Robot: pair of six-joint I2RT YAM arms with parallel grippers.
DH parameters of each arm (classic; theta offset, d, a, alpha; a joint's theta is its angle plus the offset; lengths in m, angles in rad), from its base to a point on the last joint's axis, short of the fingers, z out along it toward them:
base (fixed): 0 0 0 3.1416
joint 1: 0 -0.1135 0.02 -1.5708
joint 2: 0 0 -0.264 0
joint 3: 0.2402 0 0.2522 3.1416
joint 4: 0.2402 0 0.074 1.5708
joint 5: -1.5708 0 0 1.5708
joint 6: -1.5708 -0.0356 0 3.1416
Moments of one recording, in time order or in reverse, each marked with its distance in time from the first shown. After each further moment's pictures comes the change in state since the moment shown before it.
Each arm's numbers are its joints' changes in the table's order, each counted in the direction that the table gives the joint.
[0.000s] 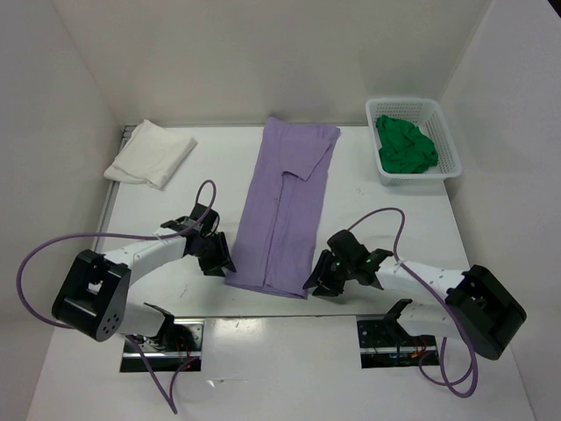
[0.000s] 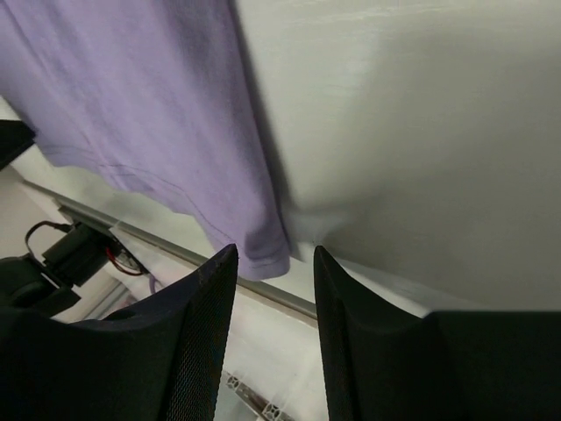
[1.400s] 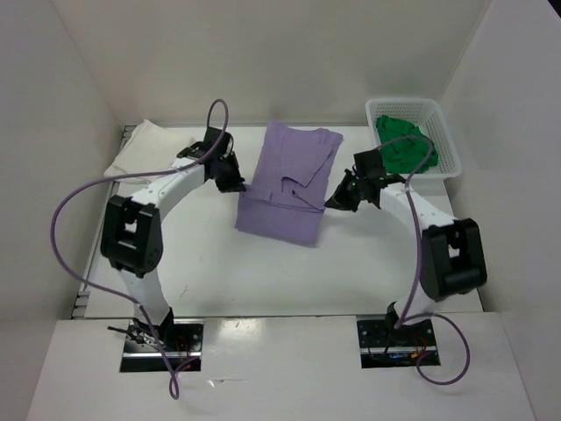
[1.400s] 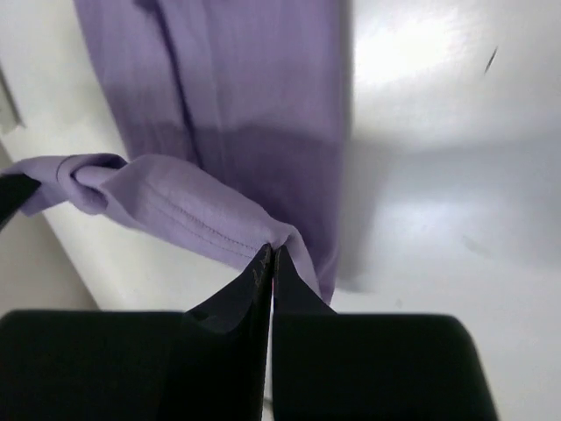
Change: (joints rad) left arm -0.086 -0.418 0.771 0.076 0.105 -0.113; right arm 0.471 -0.335 0.632 0.180 -0.021 0.387
